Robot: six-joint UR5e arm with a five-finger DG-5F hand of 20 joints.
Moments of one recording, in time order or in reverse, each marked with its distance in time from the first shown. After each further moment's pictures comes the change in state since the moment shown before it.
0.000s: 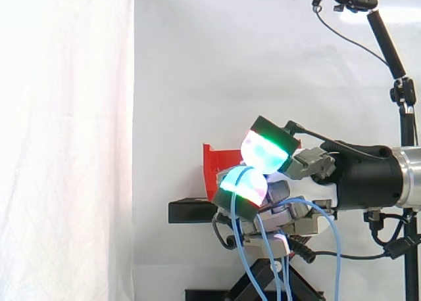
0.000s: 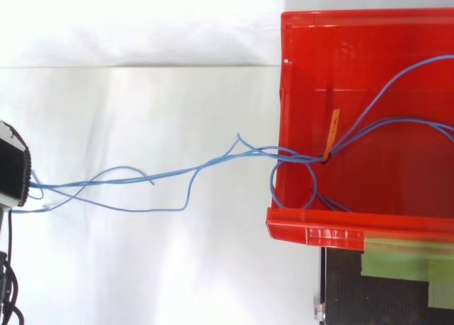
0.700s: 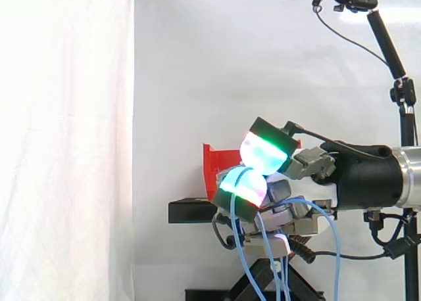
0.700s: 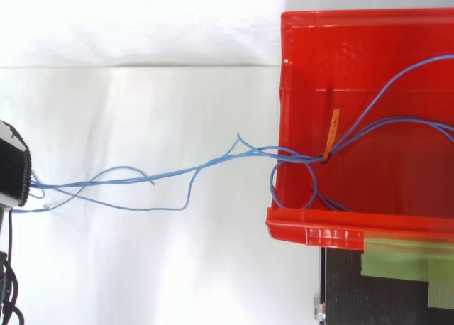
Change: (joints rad) arm 0.000 0.000 0.000 0.000 0.000 0.000
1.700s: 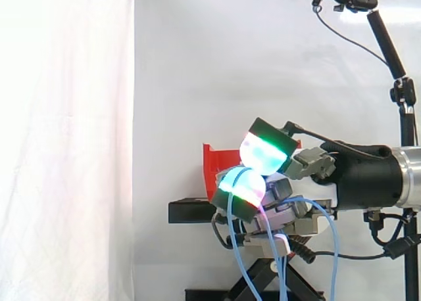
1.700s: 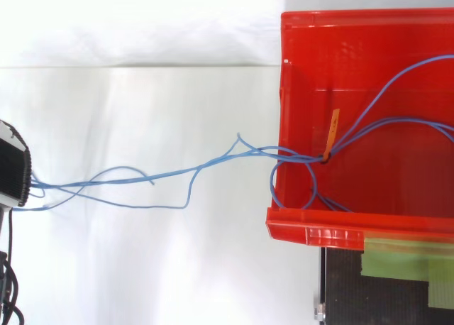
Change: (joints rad) arm 0.000 0.000 0.000 0.000 0.000 0.000
